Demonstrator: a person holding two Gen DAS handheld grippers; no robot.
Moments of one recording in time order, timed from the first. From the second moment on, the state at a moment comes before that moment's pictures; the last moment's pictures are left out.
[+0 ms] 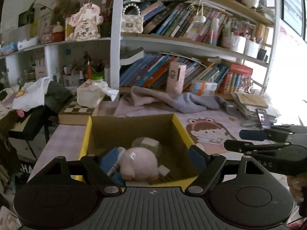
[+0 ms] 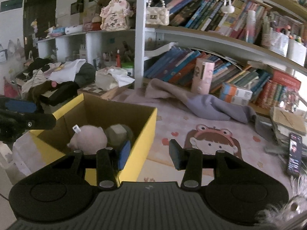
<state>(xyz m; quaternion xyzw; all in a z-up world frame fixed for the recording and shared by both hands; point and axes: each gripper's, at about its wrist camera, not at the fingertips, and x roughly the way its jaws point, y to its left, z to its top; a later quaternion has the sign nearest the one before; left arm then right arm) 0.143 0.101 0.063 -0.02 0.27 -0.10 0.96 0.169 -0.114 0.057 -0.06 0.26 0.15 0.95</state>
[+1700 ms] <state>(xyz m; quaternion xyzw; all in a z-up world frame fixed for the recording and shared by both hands) 0.062 0.017 -0.015 0.03 0.41 -0.12 0.90 0.051 -0.167 -0.005 -0.04 0.37 0.06 0.92</state>
